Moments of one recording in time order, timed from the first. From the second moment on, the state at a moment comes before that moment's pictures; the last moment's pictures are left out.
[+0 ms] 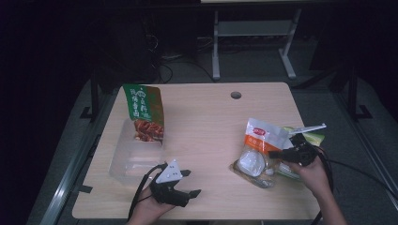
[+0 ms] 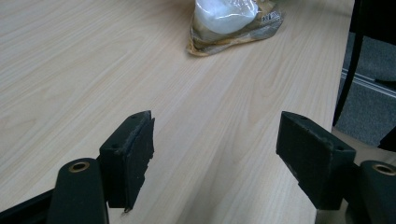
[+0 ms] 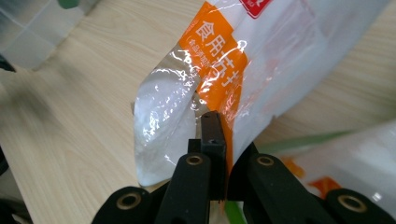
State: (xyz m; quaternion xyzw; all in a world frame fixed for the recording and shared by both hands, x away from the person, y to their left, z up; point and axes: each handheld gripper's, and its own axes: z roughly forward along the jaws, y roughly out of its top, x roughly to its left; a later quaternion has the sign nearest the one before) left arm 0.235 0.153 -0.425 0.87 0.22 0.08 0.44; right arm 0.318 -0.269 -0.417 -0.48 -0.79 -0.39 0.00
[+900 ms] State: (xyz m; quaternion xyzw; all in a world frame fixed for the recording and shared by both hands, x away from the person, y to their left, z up) left arm 0.239 0.157 -0.425 0.86 0.24 0.08 0.45; right arm 0.294 -0.191 -0.356 -0.34 -0.83 -0.43 -0.03
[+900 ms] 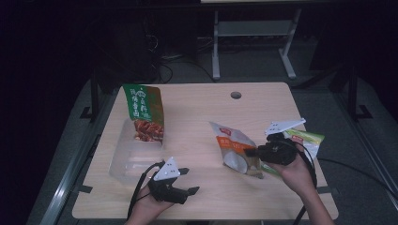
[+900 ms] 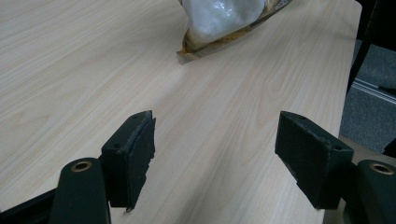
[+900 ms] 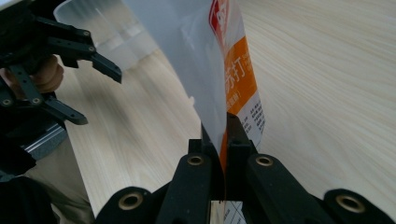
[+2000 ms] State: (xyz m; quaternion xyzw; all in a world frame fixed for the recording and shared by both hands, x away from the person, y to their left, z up) left arm 0.267 0.130 -0.426 0.86 0.26 0.05 0.44; right arm 0.291 -0.160 -0.391 -0.27 -0.84 -0.47 0.04
